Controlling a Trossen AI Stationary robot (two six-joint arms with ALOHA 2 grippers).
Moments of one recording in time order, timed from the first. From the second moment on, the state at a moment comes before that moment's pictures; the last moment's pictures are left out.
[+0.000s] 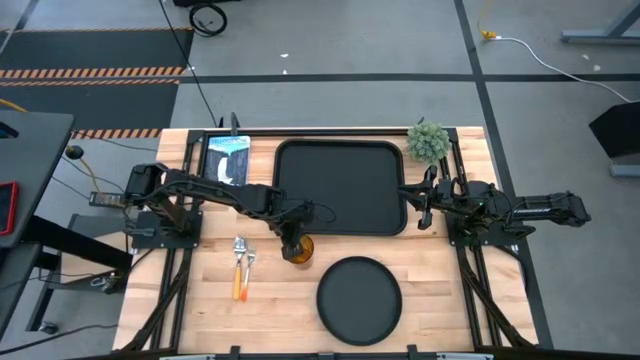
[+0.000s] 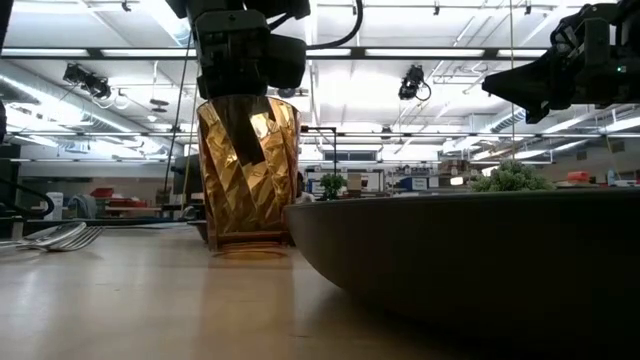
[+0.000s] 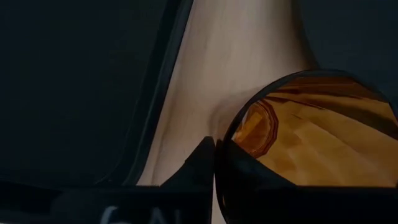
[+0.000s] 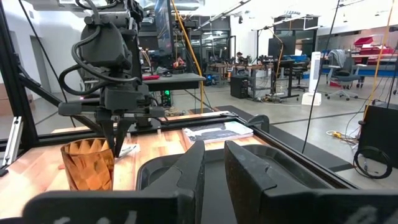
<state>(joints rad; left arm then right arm) -0.08 1.69 1.22 -0.69 0.08 -0.36 -0.04 0.15 0.01 0.26 0.21 0.00</state>
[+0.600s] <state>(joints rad) 0.05 1.70 1.42 -0.73 0.00 -0.20 -0.04 0.15 0.01 0.26 0.21 0.00</state>
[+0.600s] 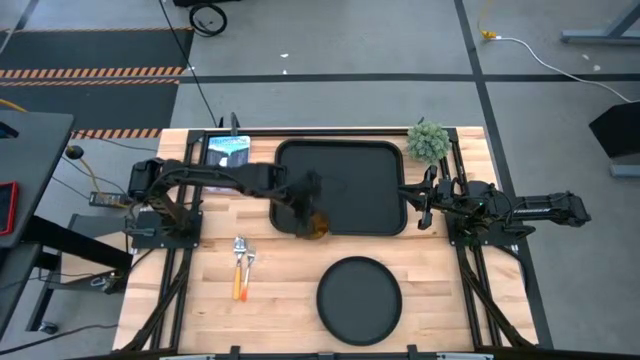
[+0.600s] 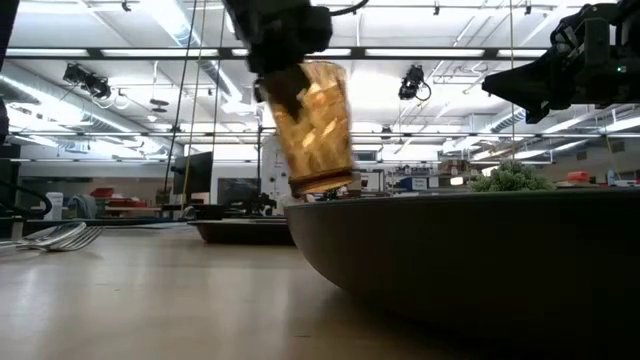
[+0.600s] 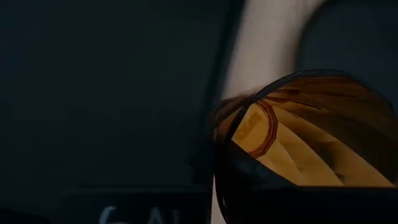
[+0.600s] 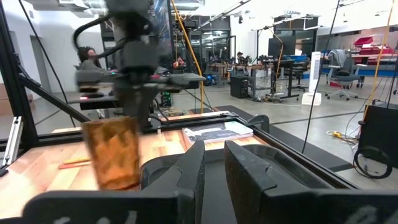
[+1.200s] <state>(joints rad) 0.29 1.92 1.58 -0.51 -0.01 -0.01 -0.04 0.16 0.01 0.27 0.21 0.00</state>
